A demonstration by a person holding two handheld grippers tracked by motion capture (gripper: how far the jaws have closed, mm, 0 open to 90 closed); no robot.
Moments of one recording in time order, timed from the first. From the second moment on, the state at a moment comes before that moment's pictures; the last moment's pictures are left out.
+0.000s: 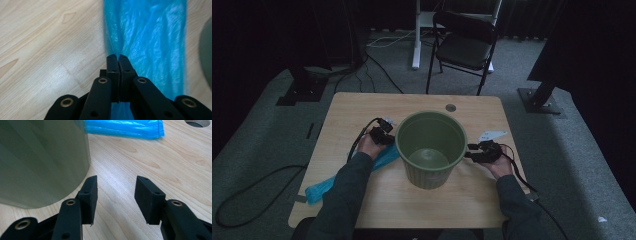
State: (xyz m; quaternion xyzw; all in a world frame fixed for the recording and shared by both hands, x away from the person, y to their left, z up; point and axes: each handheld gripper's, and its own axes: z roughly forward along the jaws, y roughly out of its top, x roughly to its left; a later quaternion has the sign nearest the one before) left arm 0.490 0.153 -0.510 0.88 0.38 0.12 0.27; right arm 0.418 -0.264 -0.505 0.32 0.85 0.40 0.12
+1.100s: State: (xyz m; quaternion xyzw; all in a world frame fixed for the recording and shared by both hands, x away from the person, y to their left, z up) left arm 0.438 0.221 -0.399 0.84 0.33 0.19 0.38; right arm 0.418 -0.262 -0.505 0.32 0.85 0.40 0.11
